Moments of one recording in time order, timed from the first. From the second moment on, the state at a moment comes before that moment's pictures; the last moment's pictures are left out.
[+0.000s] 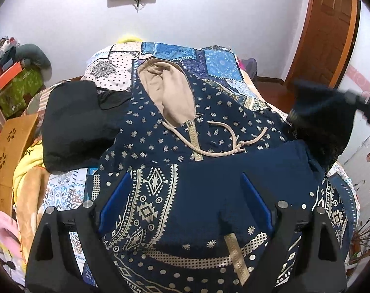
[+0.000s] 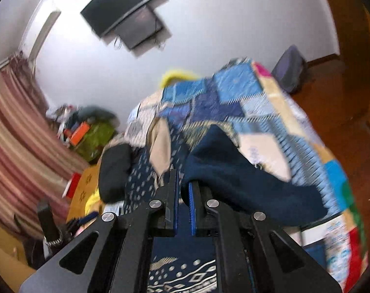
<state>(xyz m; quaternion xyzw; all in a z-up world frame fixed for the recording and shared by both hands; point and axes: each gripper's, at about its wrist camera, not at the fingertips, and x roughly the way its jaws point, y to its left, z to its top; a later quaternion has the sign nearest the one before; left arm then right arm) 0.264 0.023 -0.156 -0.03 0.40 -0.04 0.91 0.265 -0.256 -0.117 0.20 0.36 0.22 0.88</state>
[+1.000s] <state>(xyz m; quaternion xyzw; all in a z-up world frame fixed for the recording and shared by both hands) 0.266 -0.003 -0.166 0.00 0.42 -0.05 0.91 0.232 -0.275 -0.146 0.13 0.41 0.13 0.89</state>
